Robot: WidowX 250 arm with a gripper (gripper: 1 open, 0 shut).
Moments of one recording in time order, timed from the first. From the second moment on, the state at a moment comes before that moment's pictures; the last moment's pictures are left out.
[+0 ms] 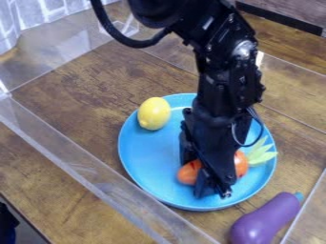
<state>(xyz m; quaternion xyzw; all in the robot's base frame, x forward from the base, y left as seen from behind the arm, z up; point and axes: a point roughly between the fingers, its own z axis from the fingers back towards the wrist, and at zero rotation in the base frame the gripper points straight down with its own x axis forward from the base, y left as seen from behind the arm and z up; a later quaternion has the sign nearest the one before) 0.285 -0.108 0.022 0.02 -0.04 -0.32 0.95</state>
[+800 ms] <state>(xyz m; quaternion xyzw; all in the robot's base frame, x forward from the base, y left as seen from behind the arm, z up) 0.309 -0.075 0.089 0.08 0.00 -0.28 0.96</state>
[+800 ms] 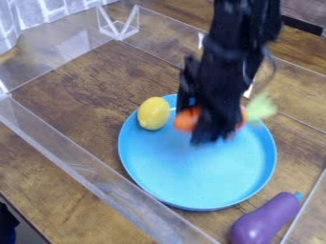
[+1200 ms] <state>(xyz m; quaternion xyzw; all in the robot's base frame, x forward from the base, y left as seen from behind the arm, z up) 0.327 -0.018 0.133 0.12 -0.03 -0.20 0.97</state>
